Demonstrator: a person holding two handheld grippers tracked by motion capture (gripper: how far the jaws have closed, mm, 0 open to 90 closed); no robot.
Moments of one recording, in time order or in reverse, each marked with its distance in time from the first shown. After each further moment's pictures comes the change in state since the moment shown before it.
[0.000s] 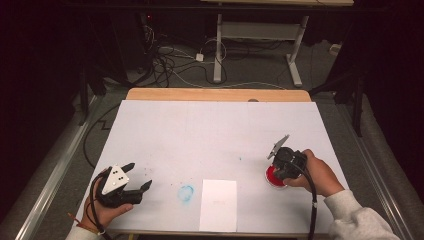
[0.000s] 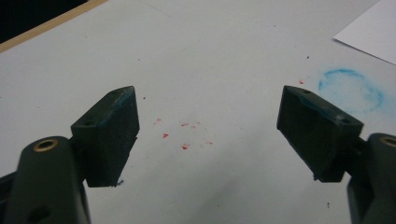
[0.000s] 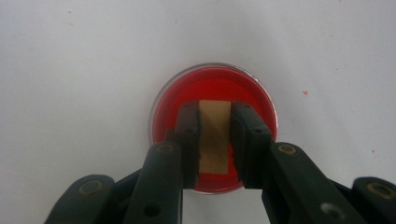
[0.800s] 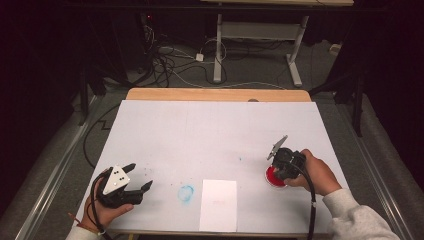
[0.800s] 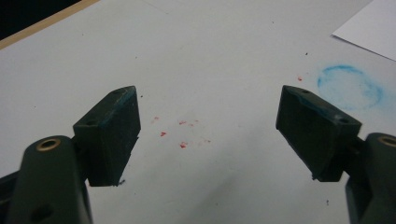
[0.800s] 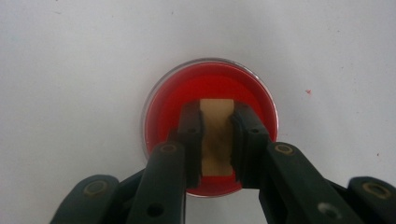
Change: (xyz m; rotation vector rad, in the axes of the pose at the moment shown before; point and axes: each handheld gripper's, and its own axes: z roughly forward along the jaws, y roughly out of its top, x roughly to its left) left arm 0.000 0.000 0.002 0.006 -0.012 0.003; right arm -0.003 0.000 0.006 0.014 0.009 -0.014
